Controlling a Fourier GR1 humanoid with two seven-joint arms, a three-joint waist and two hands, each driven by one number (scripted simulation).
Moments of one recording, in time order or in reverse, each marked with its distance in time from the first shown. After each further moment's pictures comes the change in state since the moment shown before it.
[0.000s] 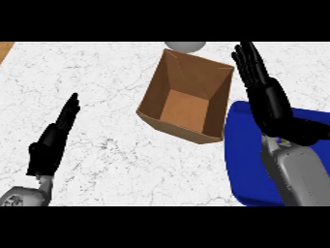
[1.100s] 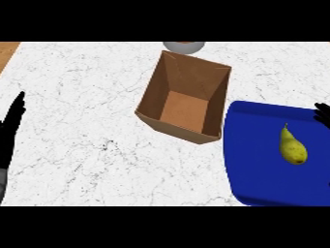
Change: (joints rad) left arm -0.012 0.167 0.165 0.162 -0.077 0.042 0.063; right arm 0.171 -0.558 -0.116 0.669 -0.012 0.717 -0.368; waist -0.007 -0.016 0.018
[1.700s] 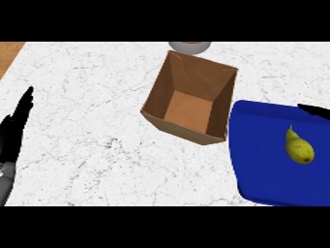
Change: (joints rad) left arm -0.043 -0.022 -0.018 0.006 -0.025 -0.005 0.024; right arm -0.220 -0.122 0.294 0.079 0.382 -0.023 -0.067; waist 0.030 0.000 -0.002
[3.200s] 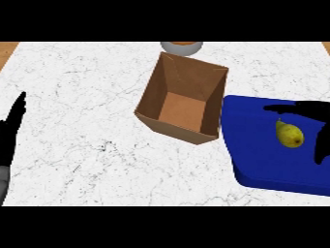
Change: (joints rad) left arm 0.022 -0.016 0.063 0.043 -0.028 -0.025 -0.032; right arm -0.289 0.176 0.276 0.328 0.227 -0.059 -0.129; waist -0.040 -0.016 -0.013
